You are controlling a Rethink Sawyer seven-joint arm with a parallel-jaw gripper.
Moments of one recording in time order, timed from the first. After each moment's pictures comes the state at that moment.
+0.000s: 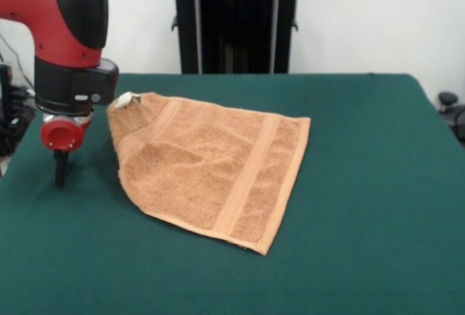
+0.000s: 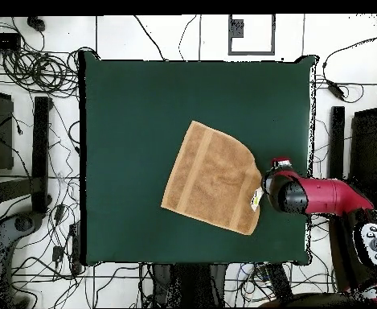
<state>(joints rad) -0.69 -0.44 0.17 1.49 -0.78 0.31 3.20</state>
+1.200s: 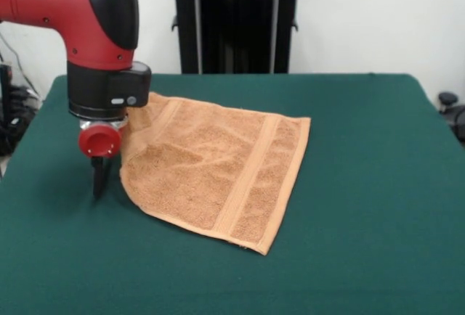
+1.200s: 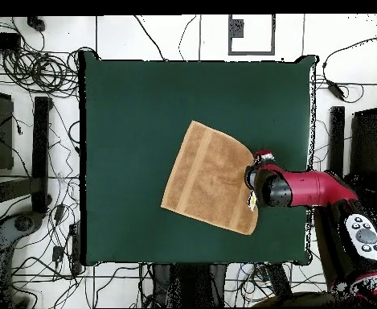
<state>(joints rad) -0.67 -0.45 0.24 1.52 -0.78 0.31 3.20</state>
